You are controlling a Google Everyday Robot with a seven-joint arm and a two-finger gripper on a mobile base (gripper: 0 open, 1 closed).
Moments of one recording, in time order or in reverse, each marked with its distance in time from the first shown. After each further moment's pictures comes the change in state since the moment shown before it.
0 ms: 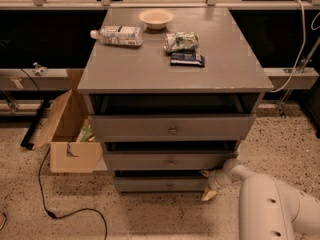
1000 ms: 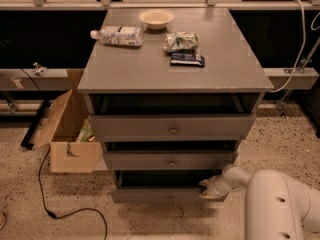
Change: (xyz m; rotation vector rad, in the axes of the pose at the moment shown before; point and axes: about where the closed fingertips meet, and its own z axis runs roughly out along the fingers) arm -0.010 0.035 -0.006 -0.022 0.026 0.017
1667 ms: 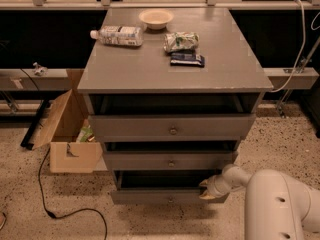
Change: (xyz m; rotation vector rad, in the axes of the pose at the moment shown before) arm -0.001 0.000 -0.002 0.000 0.000 0.000
